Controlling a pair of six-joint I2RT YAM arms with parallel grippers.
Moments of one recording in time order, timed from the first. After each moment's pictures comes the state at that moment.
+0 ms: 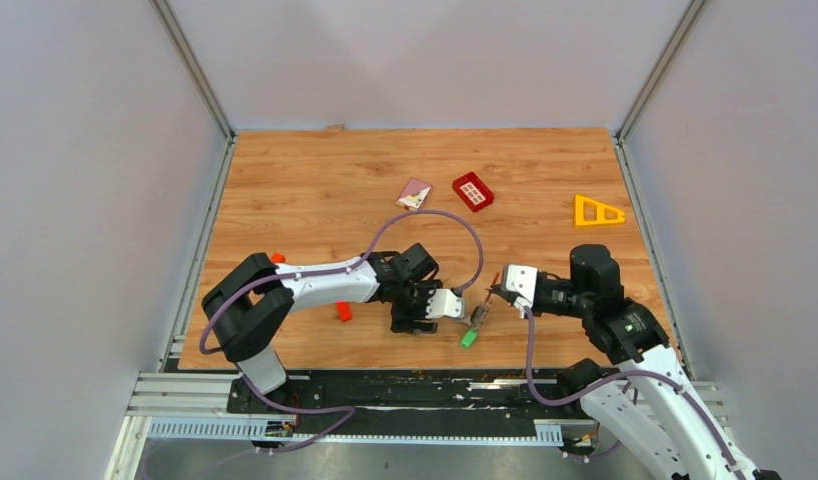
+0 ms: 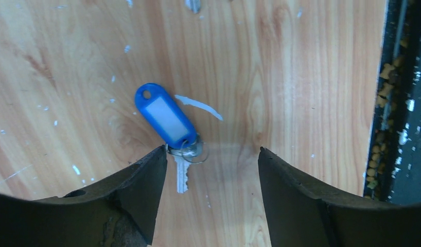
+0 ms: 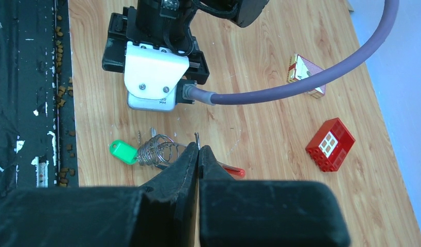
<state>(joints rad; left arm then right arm) -0.96 1.68 0.99 -0.50 0.32 0.70 0.44 0.61 0.71 -0.61 -0.70 -0.81</state>
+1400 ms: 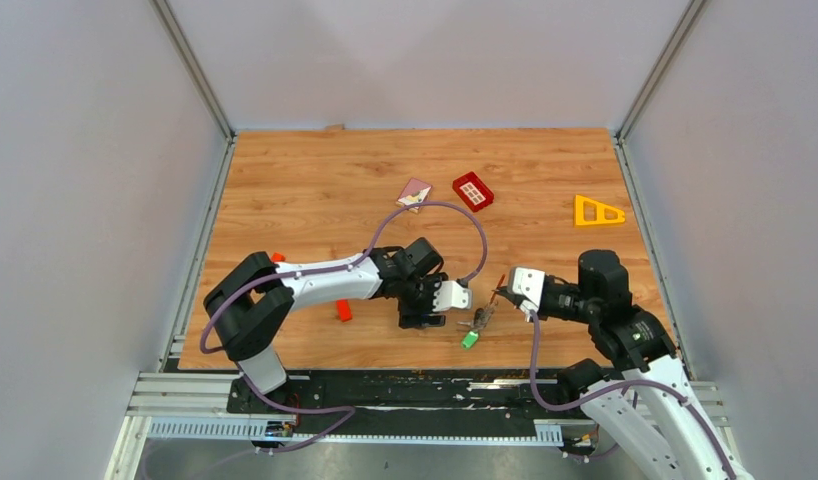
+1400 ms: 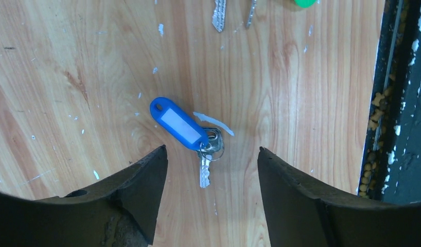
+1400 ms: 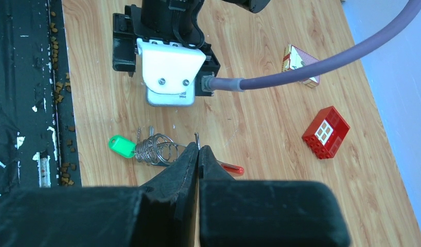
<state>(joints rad) -0.98 1.68 1.03 -0.48 0.31 0.65 0.41 0.56 0.71 -0.66 -0.70 -0.81</state>
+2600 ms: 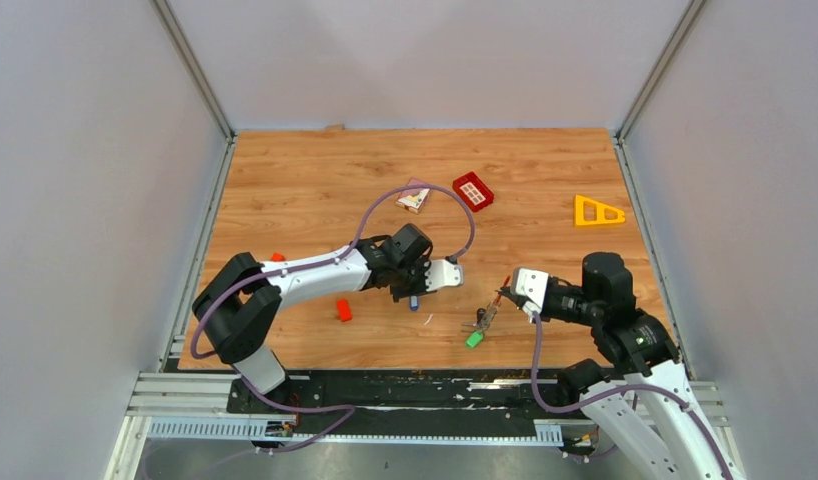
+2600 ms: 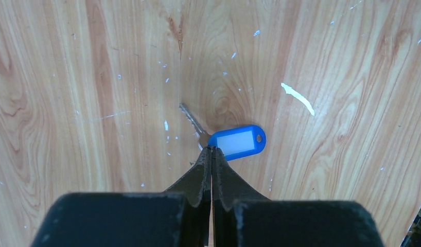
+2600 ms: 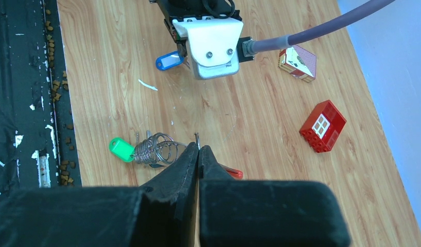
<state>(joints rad) -0.90 1.64 1.03 -0.43 0.15 0.59 0.39 0.52 0.71 -0.68 -0.69 -0.81</state>
